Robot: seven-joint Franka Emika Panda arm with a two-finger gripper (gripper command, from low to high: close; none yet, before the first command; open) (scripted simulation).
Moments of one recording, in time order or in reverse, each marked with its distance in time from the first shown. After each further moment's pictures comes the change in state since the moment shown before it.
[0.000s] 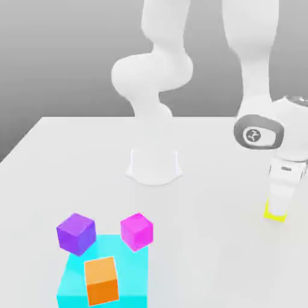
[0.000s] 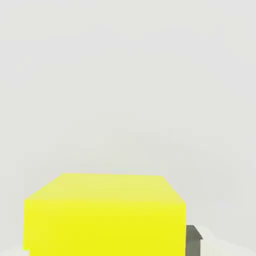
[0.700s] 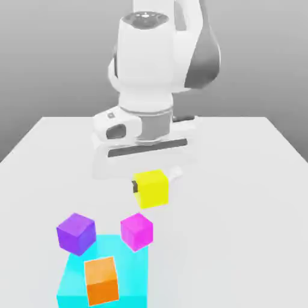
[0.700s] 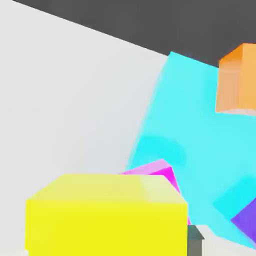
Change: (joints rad) arm -0.568 -0.394 -0.419 0.015 0.212 -0.394 -0.378
